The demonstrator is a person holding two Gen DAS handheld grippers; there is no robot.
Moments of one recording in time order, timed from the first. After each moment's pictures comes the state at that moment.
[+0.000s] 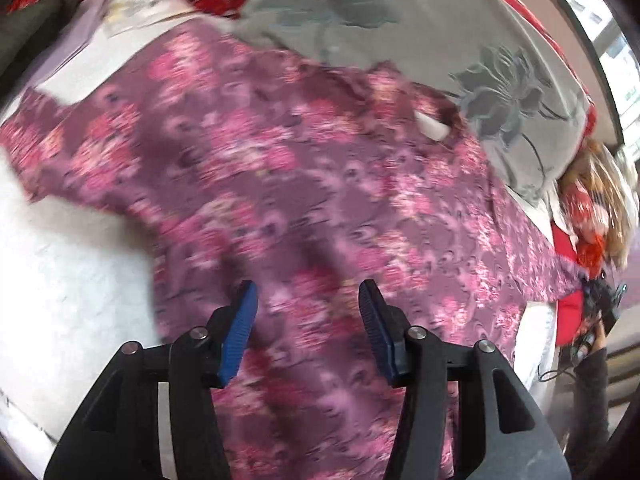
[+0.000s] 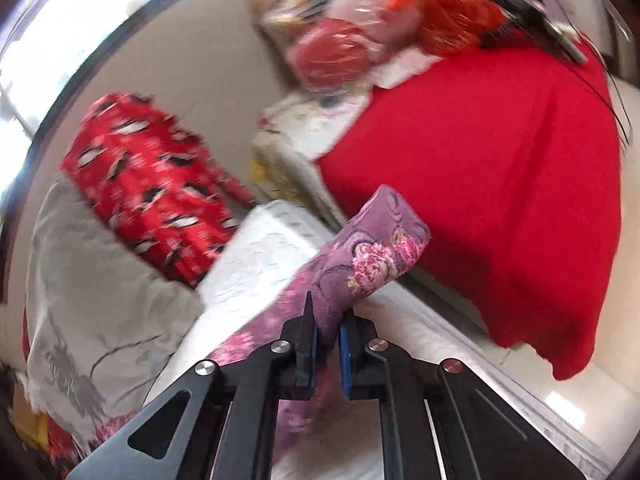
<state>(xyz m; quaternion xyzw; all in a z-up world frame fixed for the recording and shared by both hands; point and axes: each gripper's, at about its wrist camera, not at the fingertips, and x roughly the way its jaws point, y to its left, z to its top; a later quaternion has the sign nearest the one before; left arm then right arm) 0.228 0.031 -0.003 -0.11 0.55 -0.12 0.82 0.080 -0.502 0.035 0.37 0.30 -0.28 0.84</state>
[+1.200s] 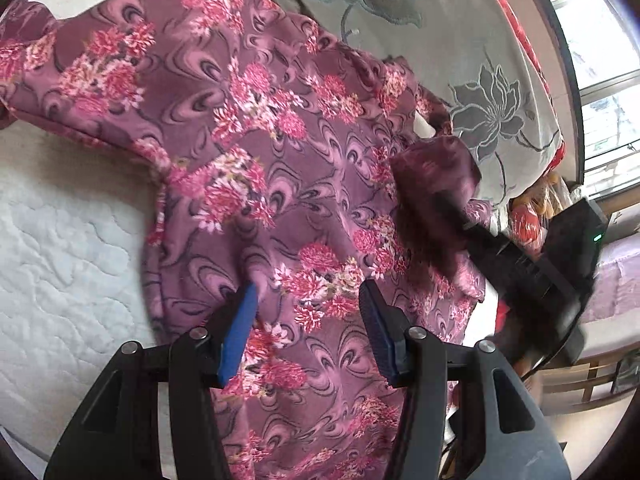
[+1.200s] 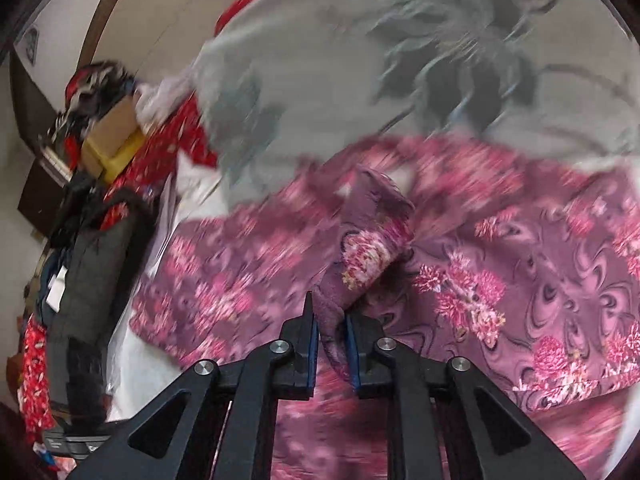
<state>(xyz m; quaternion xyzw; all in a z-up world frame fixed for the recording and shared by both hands) 0.238 0.100 -0.029 -0.25 0.58 -0.18 0.75 0.227 -0.014 -0.001 0.20 0.48 0.12 0.85</state>
